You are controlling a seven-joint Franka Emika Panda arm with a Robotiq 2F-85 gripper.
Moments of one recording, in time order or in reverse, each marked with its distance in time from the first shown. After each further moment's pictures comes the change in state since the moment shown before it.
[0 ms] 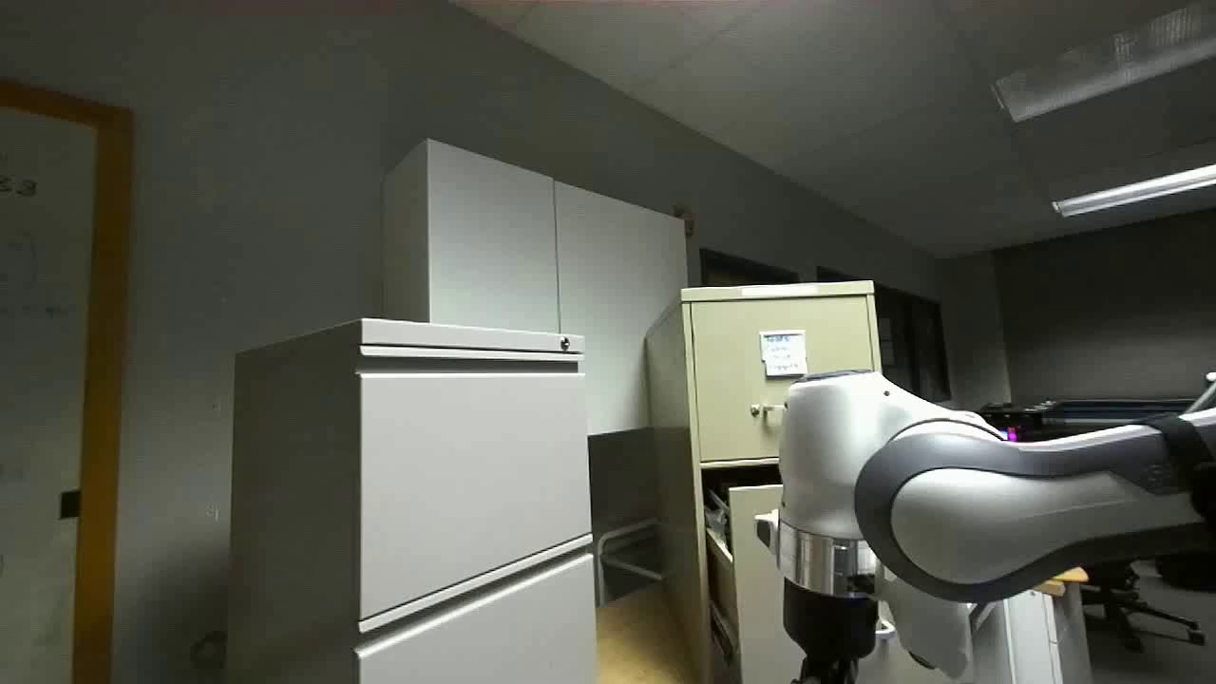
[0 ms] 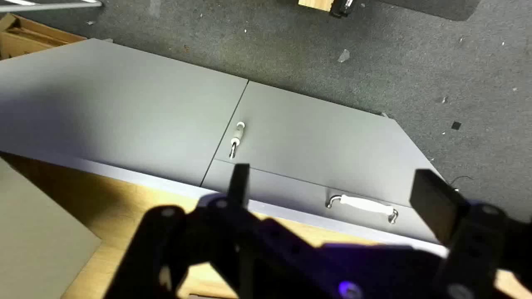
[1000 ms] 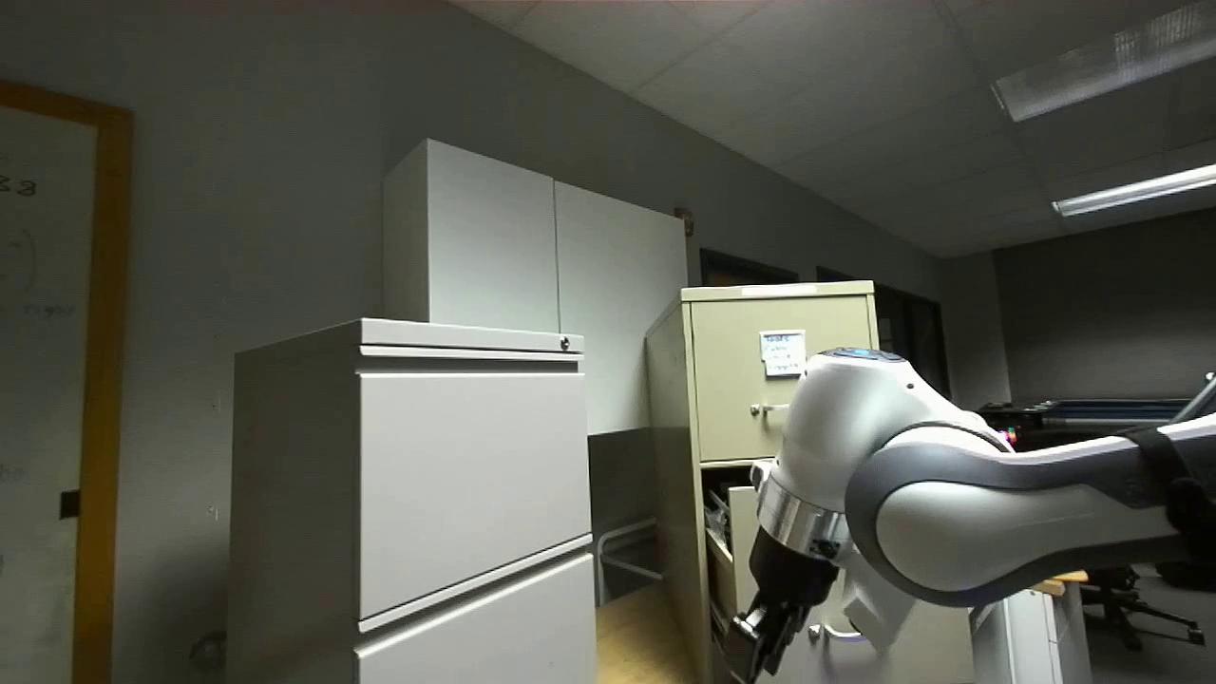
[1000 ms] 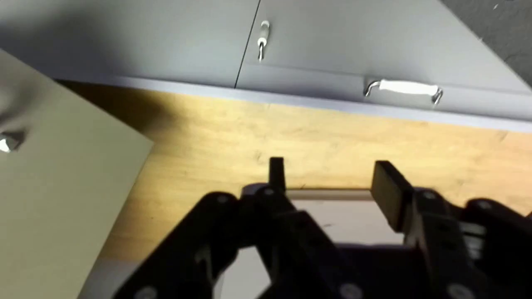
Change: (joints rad) arm -0.086 0.004 0.032 0.000 -0.034 0.301 0.120
